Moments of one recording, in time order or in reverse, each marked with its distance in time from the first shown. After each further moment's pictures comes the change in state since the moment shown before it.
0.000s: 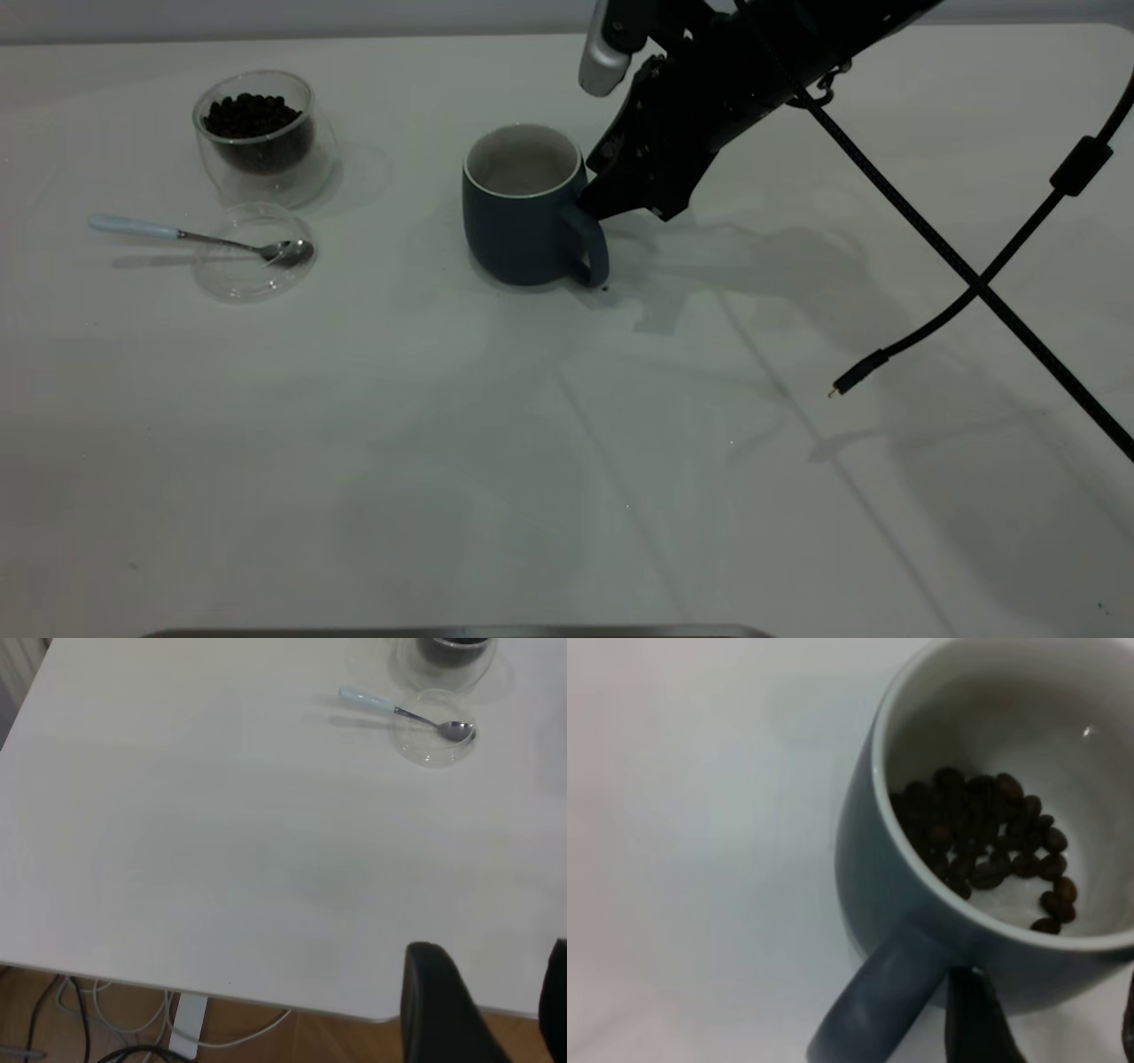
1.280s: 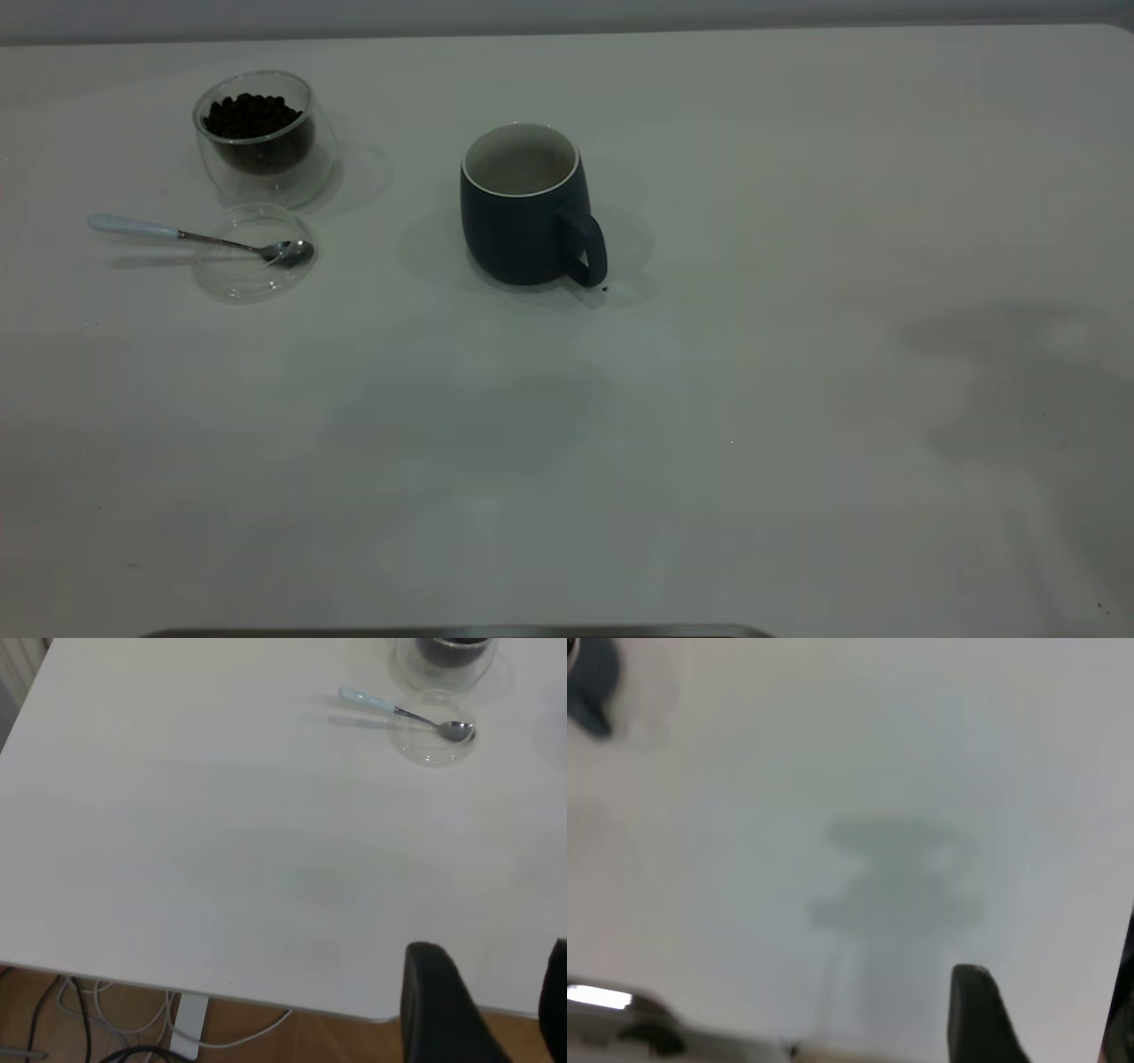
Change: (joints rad) left arm 0.000 0.000 0.000 0.000 0.000 0.002; right arm -0.118 -1.188 0.234 -1.363 0.688 2.143
